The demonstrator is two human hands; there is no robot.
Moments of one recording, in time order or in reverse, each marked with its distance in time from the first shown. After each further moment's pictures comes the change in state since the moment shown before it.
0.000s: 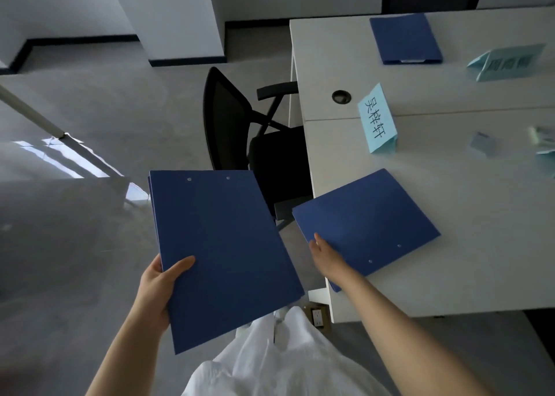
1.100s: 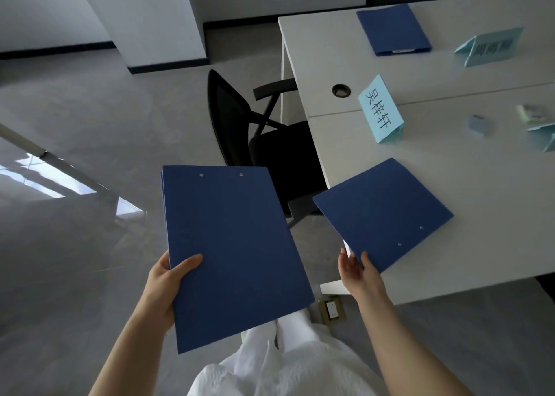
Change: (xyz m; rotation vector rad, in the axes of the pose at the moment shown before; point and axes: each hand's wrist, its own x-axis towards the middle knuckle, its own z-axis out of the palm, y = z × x) left_hand 0.043 0.042 -0.057 0.081 -0.177 -0.013; right_hand -0.042 0.003 0.044 2.188 0.392 0.395
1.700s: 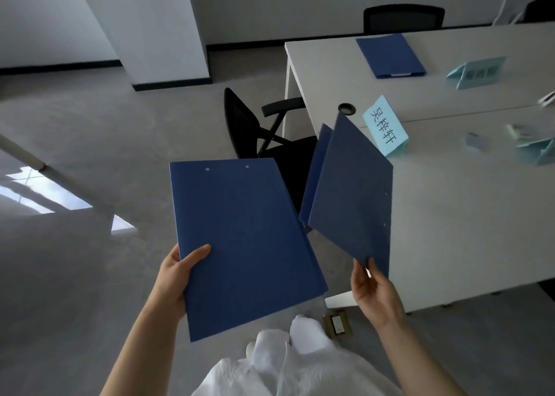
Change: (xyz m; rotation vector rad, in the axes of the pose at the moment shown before) left_hand 0.017 0.026 -0.035 -0.079 -0.082 0.039; right_hand -0.055 0.038 -0.011 -0.258 -0.406 0.008
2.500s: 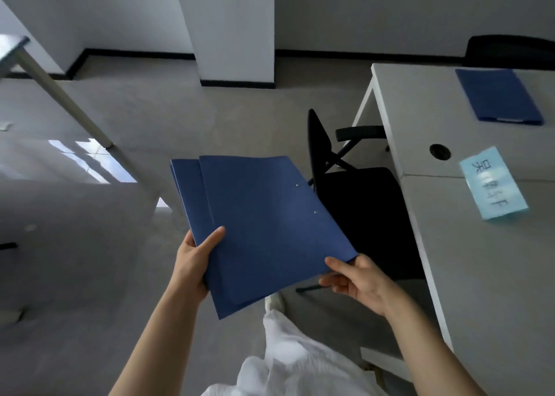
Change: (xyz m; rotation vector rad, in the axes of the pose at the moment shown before) left_hand 0.093 0.091 -0.079 -0.181 0.194 0.089; right_hand 0.089 0.133 0.193 -1.256 -0.229 0.199
